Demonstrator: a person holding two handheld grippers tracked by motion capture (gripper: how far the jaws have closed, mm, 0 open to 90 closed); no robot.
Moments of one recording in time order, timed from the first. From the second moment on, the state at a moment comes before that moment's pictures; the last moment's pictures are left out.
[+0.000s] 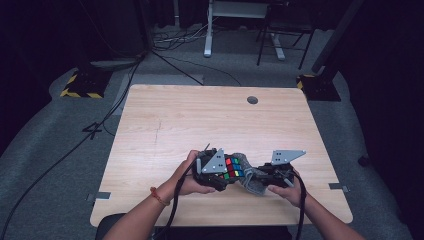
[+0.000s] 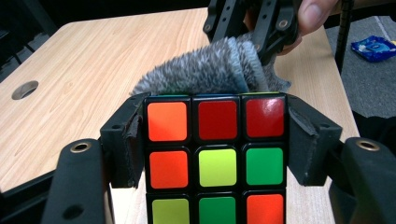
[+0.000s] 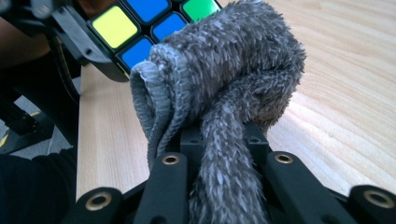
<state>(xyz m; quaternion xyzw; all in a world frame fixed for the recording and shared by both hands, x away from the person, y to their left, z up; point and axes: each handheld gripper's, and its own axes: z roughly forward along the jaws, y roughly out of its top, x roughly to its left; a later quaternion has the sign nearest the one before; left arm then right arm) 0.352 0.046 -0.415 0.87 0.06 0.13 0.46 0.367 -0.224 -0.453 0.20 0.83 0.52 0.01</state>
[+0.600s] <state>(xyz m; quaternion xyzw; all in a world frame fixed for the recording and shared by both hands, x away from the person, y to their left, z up) 0.352 0.036 -0.427 0.90 0.05 0.16 0.41 0.356 -0.225 -0.437 0.16 0.83 0.54 0.05</state>
